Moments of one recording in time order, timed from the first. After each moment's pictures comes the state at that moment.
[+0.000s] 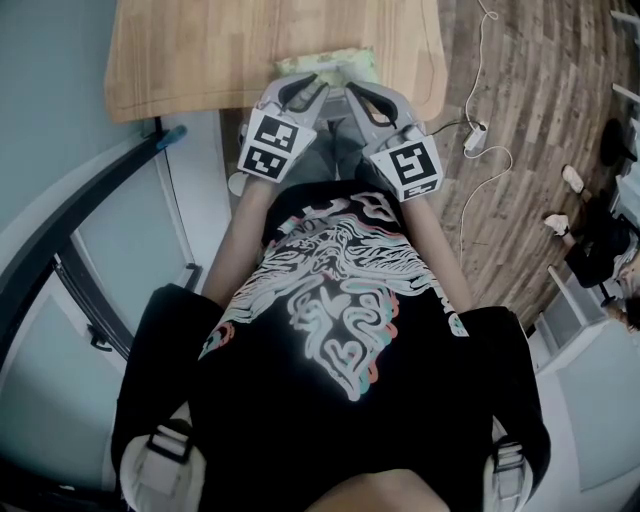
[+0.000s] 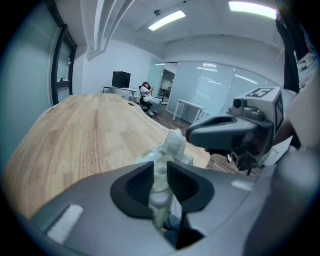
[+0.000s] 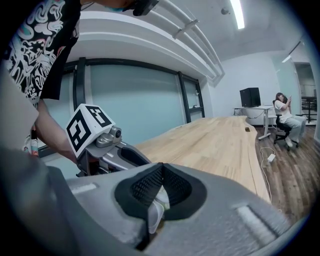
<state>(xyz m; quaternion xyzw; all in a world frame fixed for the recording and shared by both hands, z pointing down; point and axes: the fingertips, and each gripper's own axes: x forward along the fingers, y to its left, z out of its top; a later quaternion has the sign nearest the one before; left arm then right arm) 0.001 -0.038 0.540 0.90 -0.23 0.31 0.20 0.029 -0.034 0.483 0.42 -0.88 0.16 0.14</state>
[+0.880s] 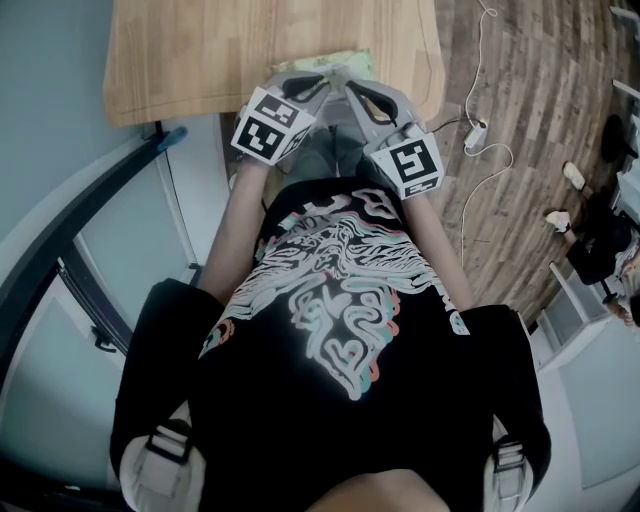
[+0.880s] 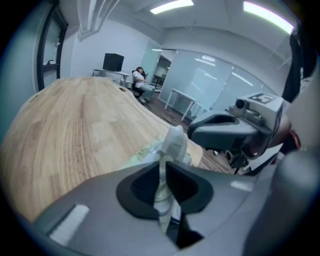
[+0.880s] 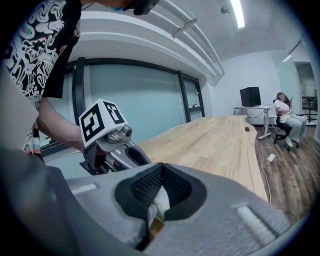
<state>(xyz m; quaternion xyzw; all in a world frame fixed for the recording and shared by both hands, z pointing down) 0.016 -0.044 0.555 0.89 -0.16 0.35 0.25 0.039 -0.042 0.486 0.42 -0.88 0.16 0.14</state>
